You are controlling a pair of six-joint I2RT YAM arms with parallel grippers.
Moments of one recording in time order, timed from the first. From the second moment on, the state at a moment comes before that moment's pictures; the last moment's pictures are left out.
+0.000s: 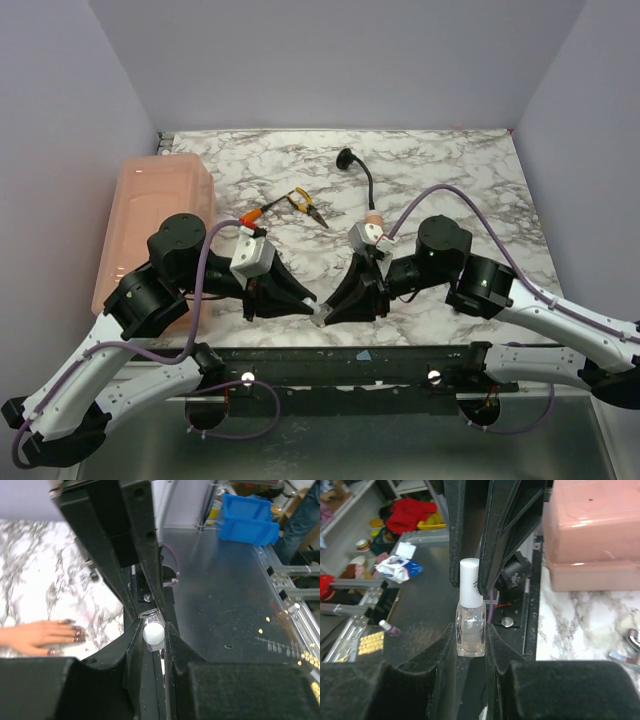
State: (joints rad) left arm -0.80 0.77 1.16 -0.55 0.90 -0.04; right arm 1.08 1.01 1.05 -0.15 -0.69 0.12
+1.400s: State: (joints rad) left arm -0.80 0.89 1.37 -0.77 0.41 -0.25; right arm 1.08 1.01 1.11 -0.23 -0.34 0.05
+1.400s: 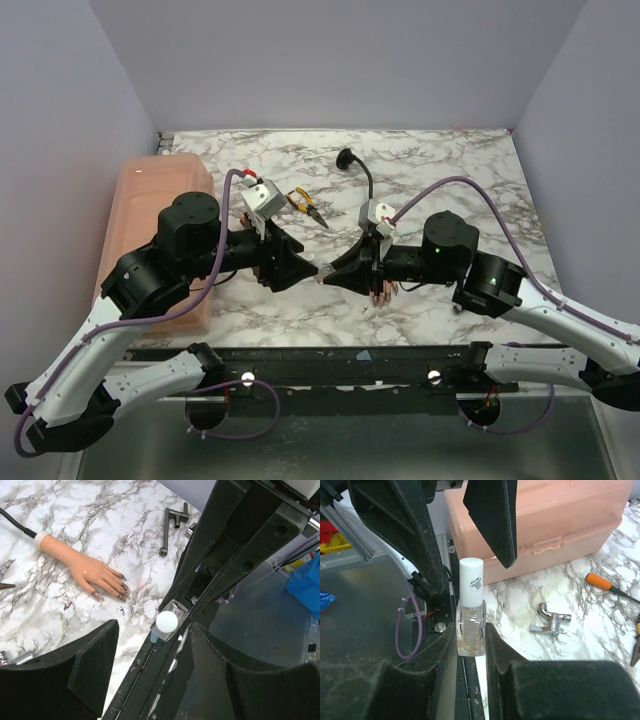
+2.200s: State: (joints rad) left arm -0.80 0.85 1.31 -0.74 0.52 -0.21; right arm 1.08 1.05 1.11 -0.23 -0.40 0.03
